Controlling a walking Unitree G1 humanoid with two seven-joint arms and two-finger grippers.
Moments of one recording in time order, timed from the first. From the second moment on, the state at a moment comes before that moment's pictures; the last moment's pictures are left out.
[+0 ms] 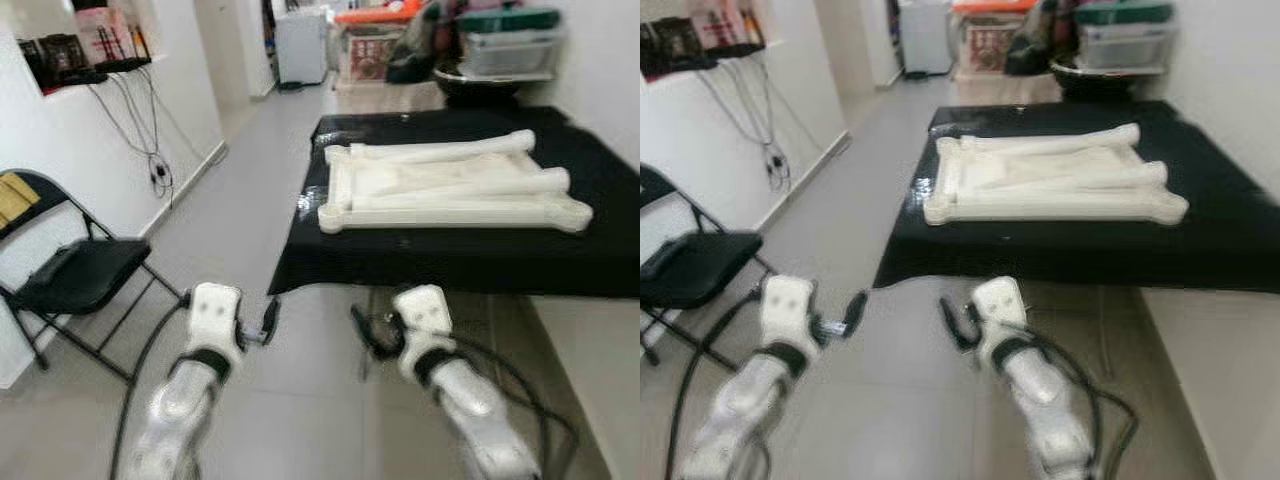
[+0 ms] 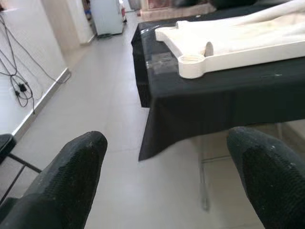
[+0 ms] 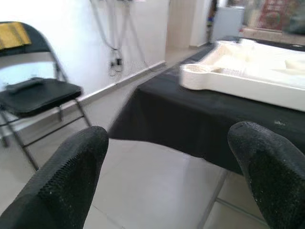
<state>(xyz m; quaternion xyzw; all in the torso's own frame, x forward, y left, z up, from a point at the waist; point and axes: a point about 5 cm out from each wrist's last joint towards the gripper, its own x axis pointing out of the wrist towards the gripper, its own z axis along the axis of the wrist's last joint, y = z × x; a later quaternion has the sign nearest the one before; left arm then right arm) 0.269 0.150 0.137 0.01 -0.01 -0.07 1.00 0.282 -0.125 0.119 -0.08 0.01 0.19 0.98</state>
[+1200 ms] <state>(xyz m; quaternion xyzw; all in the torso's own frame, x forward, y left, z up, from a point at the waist) 0.288 0.135 0.159 -0.01 -0.04 -0.09 0.99 0.291 -0.153 0.158 -0.13 -0.07 0.19 0.97</state>
